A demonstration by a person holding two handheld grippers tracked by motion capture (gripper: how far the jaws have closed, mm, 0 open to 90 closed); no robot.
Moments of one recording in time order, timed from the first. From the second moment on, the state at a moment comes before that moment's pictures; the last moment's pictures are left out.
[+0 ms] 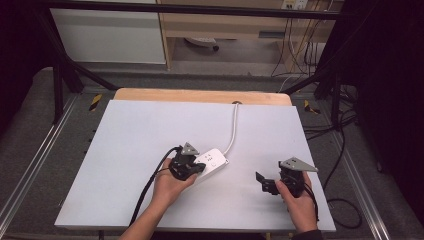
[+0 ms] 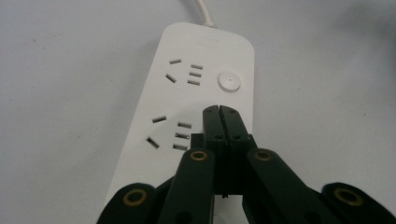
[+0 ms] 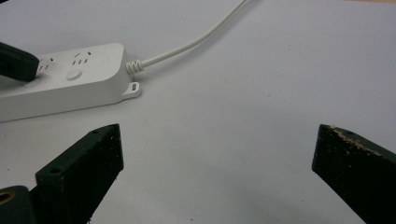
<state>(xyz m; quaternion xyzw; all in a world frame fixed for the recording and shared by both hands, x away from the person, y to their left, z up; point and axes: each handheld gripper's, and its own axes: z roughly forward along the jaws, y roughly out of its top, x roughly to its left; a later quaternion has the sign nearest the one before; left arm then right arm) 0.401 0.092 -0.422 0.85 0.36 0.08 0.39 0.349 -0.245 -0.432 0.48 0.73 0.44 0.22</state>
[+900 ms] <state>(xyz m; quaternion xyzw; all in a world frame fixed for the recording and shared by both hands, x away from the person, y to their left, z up) 0.401 0.088 -0.420 0.82 0.35 0.09 0.44 0.348 -0.250 -0.429 0.48 0.72 0.44 0.22</state>
